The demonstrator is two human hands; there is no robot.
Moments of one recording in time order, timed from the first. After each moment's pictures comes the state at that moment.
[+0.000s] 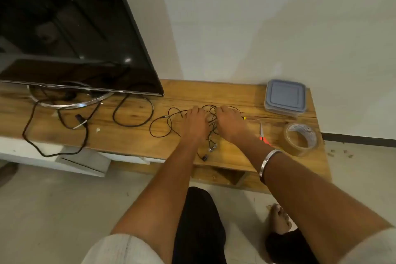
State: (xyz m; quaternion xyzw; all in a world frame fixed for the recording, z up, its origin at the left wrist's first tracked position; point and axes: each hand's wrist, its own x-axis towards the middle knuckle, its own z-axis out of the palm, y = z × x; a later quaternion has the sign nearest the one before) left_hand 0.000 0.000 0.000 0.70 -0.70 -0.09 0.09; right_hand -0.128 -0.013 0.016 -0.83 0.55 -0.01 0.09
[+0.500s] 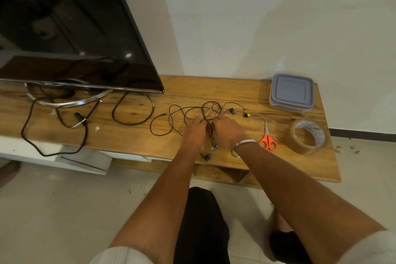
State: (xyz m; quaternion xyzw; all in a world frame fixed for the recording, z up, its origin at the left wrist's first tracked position) left_hand 0.012 0.010 -0.043 0.69 -0.71 -0.15 0.04; right_hand -0.115 -0.009 -0.012 -0.83 0.53 0.03 0.17
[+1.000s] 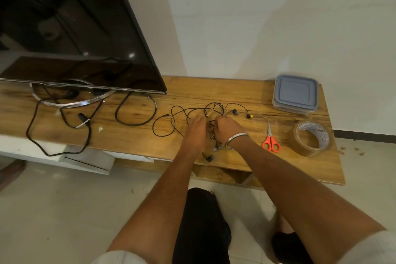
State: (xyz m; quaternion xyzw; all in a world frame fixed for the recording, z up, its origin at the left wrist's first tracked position) left_hand 0.020 0.012 -0.040 0.66 -0.71 -0.17 0.15; right_hand -0.107 -0.018 -0.018 -0.77 0.58 -0.02 0.26
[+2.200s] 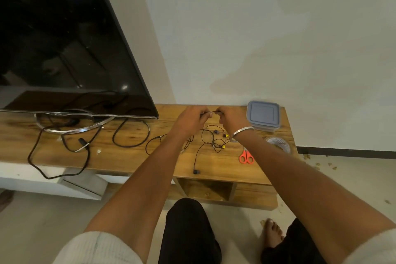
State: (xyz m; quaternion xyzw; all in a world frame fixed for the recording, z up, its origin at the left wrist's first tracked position) left_hand -0.011 -0.016 0.105 0.58 -0.76 -0.20 0.22; right_hand -0.173 -0.029 0.094 -0.77 0.60 -0.15 0.14
